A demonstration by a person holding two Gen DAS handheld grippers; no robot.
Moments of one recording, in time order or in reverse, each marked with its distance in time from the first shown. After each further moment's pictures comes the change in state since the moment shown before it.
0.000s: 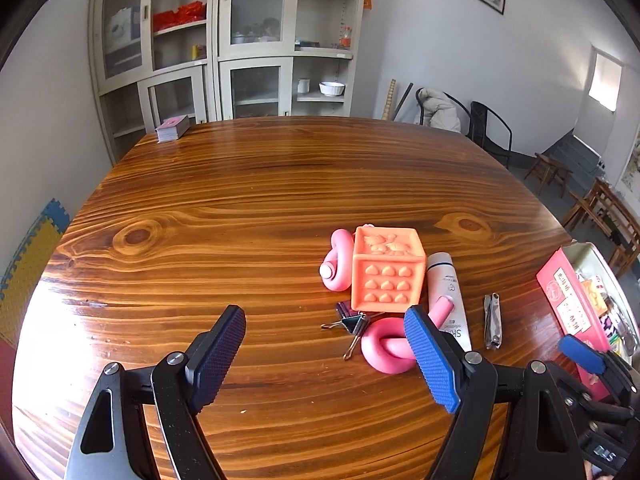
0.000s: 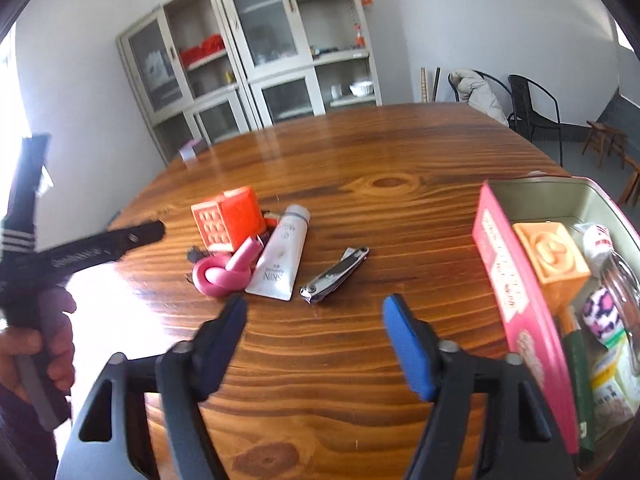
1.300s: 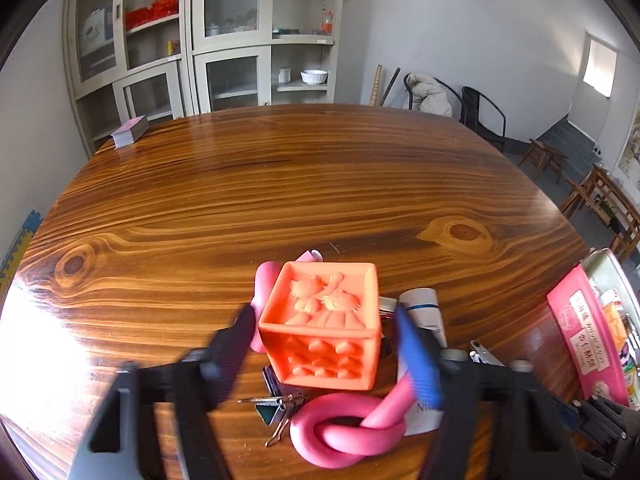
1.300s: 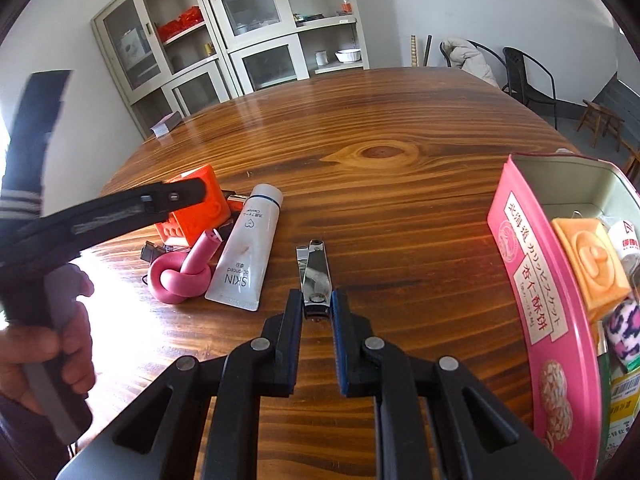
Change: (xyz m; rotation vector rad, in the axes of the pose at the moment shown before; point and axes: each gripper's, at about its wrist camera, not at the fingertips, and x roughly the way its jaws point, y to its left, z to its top) left arm 0.073 -0.050 0.030 0.038 0.036 0.000; right arm 0.041 -0.013 0.013 0.034 0.100 -0.034
